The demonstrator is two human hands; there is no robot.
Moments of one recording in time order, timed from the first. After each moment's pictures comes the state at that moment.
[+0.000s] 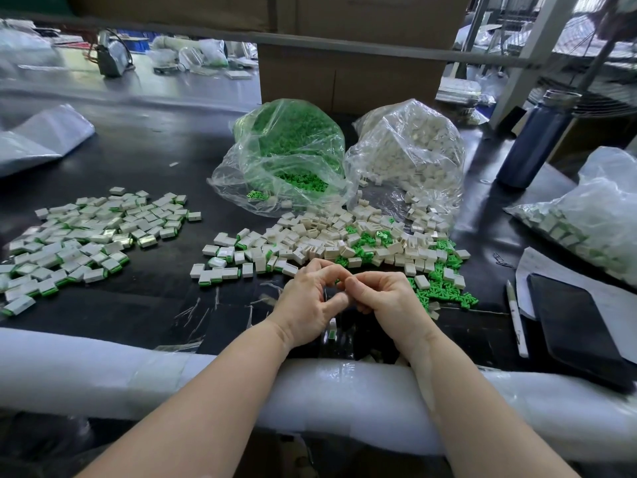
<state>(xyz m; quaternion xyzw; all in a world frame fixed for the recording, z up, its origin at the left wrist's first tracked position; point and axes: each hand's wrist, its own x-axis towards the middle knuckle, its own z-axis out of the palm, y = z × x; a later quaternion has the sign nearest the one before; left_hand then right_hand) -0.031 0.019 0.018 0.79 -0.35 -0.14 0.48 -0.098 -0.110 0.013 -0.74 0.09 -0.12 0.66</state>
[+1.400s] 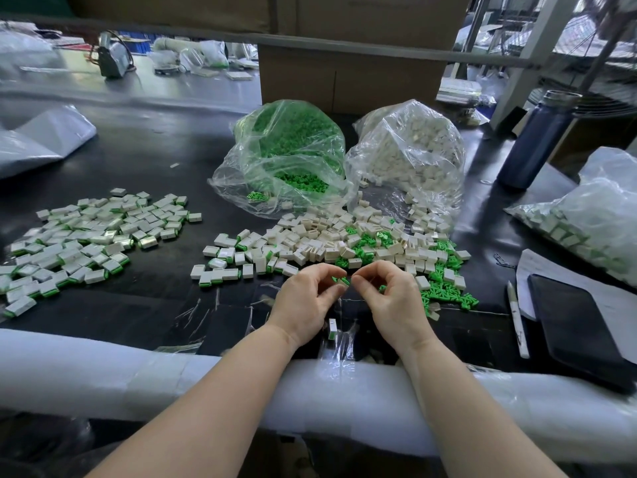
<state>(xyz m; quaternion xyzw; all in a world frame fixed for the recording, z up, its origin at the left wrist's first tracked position) -0.027 0.016 0.005 0.80 -0.30 -0.08 0.51 -0.097 -0.107 0.010 -0.83 0.15 -0.25 0.47</state>
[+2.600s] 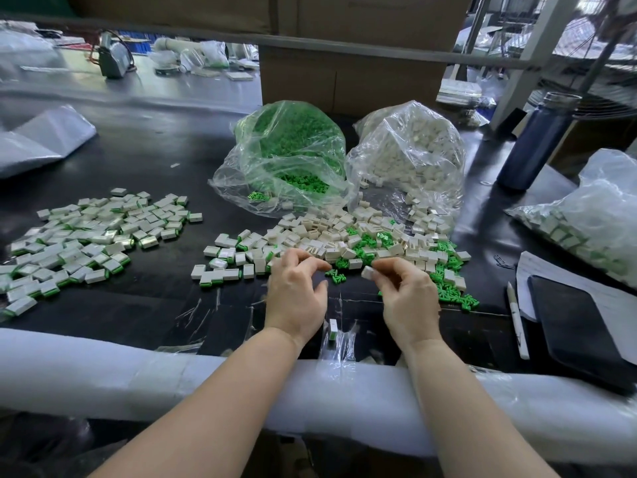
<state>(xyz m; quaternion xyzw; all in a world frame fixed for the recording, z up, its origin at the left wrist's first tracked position) -0.027 0.015 0.003 0.88 -0.25 0.12 0.40 -0.097 -0.116 0.009 -0.85 0.21 -0.31 0.37</state>
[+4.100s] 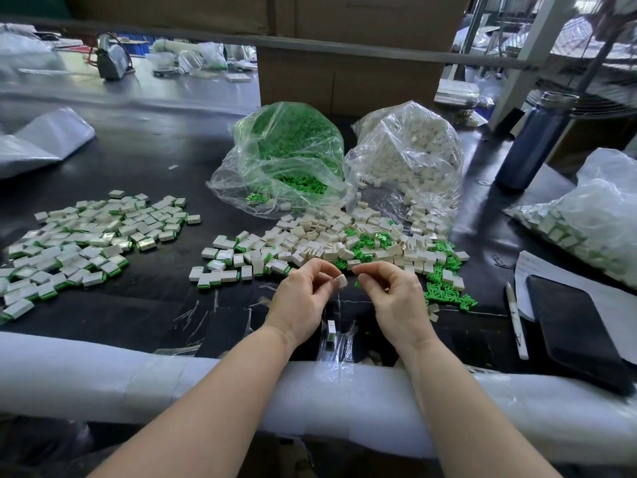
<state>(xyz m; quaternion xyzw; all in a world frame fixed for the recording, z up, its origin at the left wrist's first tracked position) -0.026 0.014 0.005 0.78 -0.26 -0.10 0.56 -0.096 -0.110 0.010 -0.80 0.16 -0.26 0.52</state>
